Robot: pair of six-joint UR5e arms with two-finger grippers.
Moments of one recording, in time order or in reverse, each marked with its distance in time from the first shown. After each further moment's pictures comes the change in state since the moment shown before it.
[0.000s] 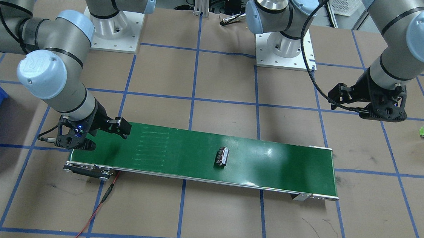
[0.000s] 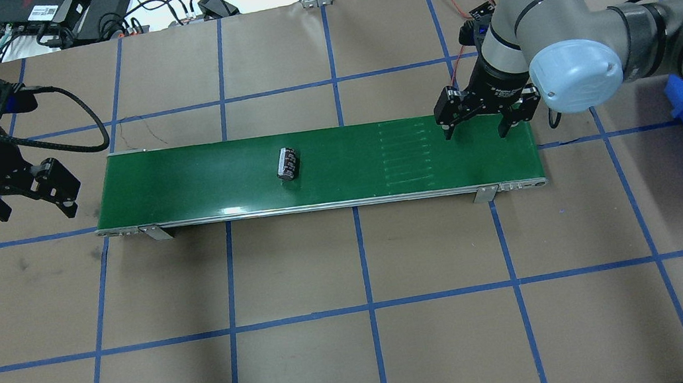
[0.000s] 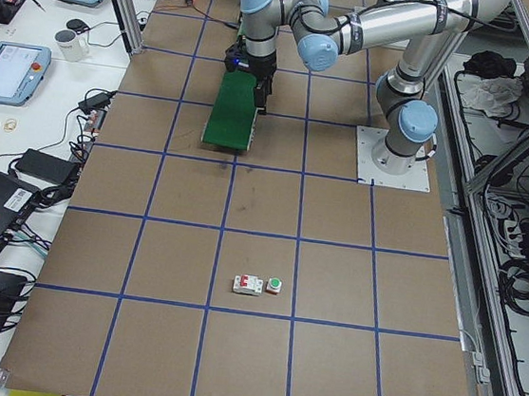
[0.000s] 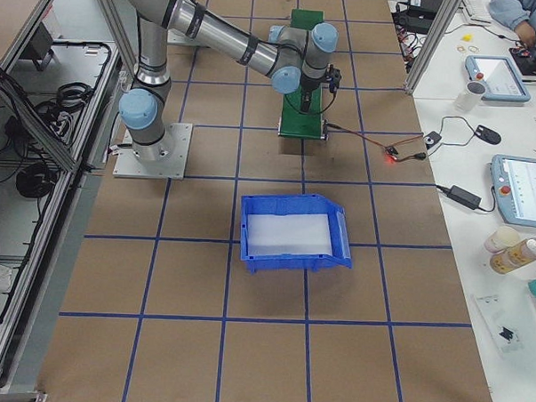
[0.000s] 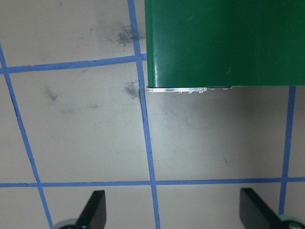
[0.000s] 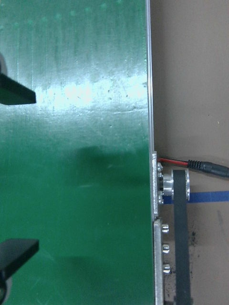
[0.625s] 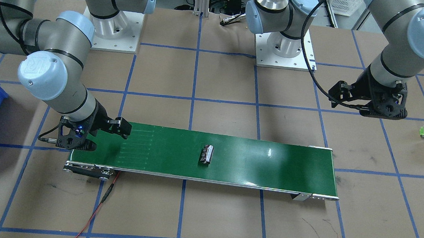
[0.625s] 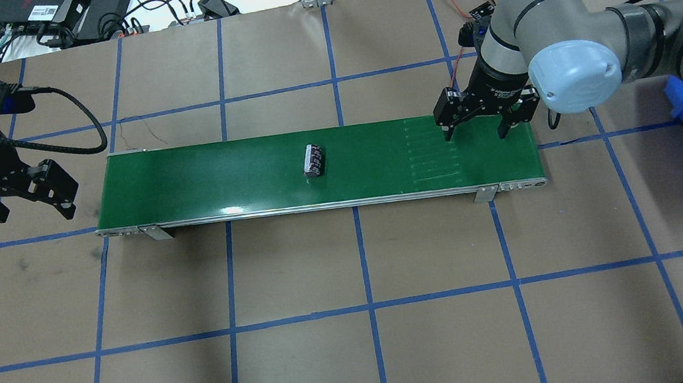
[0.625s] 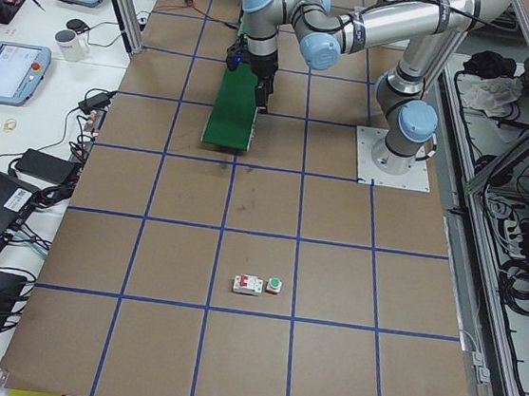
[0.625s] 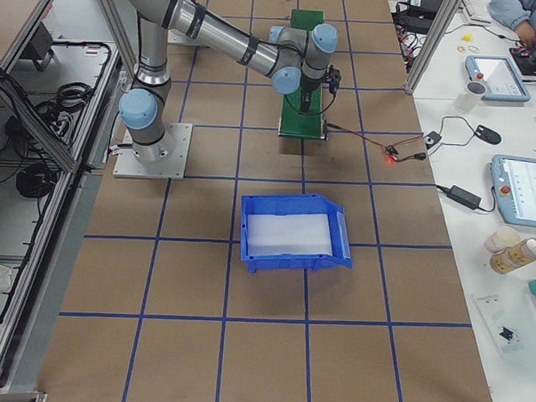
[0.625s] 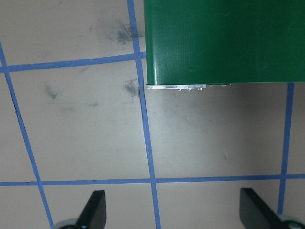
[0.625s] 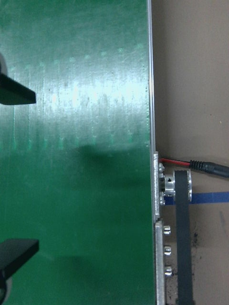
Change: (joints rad) left arm 0.003 0.011 -0.002 -0.008 -0.002 0.007; right arm 0.001 0.003 0.000 0.001 0.001 0.001
